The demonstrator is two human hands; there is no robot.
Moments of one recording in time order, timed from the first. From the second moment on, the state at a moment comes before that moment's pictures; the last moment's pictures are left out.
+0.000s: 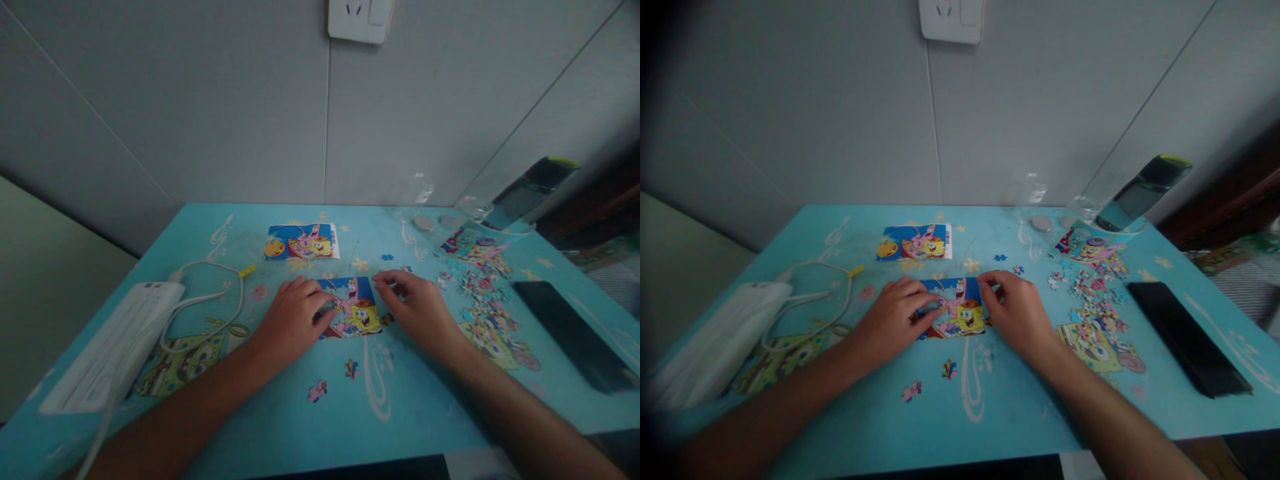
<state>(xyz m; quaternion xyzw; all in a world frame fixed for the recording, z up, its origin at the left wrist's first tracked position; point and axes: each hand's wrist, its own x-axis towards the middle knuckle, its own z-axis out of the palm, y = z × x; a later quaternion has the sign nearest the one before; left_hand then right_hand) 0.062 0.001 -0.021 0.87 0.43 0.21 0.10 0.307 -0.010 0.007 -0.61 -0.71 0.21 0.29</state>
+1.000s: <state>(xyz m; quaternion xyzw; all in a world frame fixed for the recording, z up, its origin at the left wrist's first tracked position) 0.045 0.006 -0.020 0.88 0.39 0.26 0.01 0.393 0.031 0.001 -0.68 -0.69 0.13 0.18</state>
